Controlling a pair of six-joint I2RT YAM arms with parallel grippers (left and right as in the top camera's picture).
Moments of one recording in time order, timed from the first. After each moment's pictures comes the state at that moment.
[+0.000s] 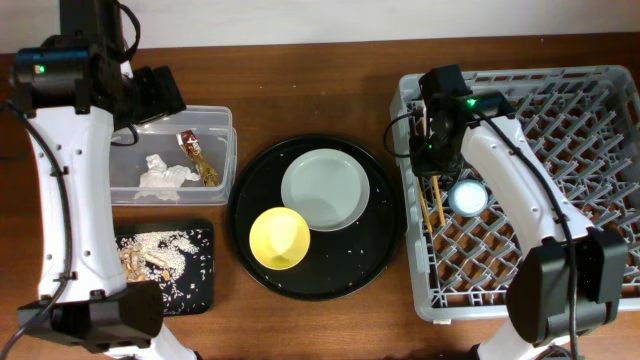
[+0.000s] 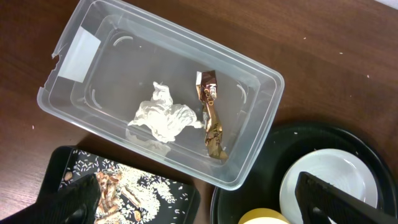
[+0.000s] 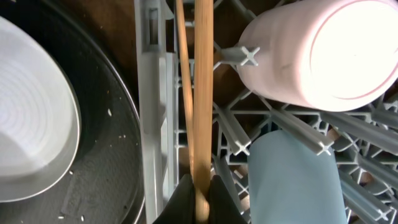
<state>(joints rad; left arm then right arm) 0.04 1.84 2.23 -1.51 -0.11 -0.32 0.19 1.80 1.53 -1.11 0.07 0.16</state>
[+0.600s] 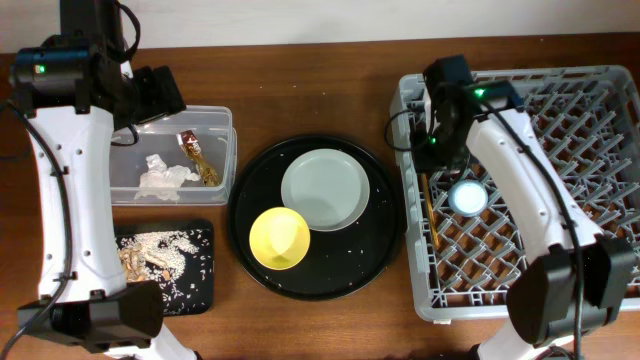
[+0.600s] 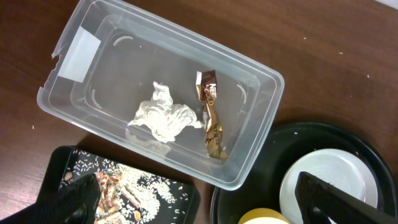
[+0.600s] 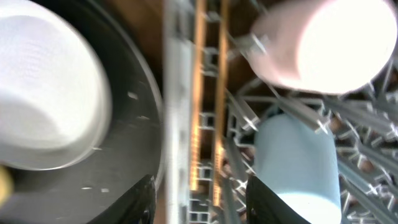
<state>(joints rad) 0.04 1.84 2.23 -1.51 -0.11 -0.32 0.19 1.80 1.67 -1.26 -0.05 0.12</state>
